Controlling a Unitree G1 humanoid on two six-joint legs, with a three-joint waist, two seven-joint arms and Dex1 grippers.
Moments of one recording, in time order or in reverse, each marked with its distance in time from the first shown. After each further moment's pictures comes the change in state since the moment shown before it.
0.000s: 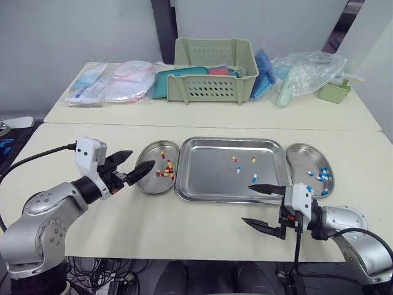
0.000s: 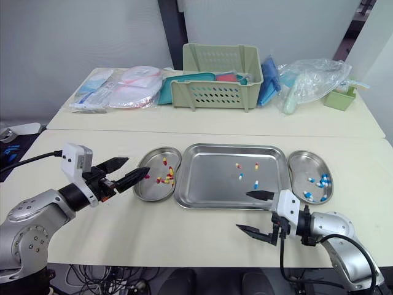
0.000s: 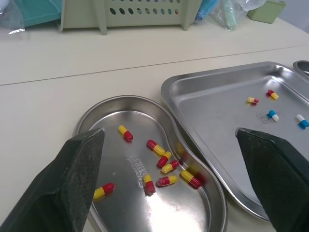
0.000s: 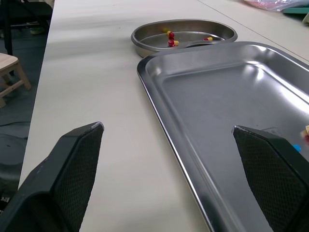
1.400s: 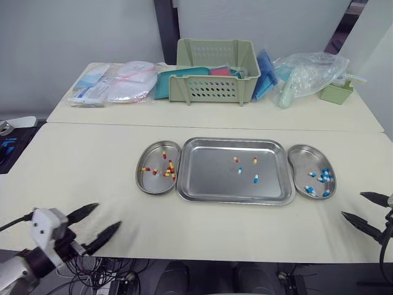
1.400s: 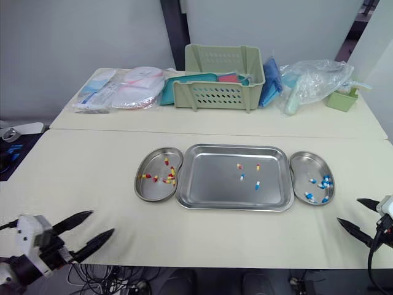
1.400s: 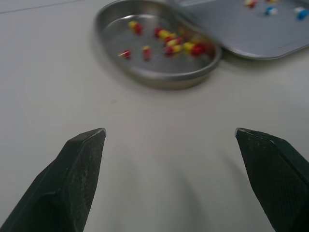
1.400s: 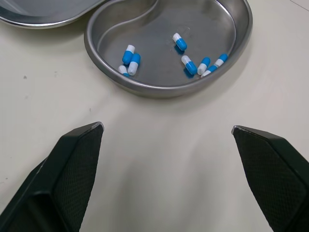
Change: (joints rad) left arm 0.640 0.042 0.038 0.074 0.002 -0.712 -0.330; right arm 0.321 -0.217 -0.649 0.385 -0.010 -0.020 0.046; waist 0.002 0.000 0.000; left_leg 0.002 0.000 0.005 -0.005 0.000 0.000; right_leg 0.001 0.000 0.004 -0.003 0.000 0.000
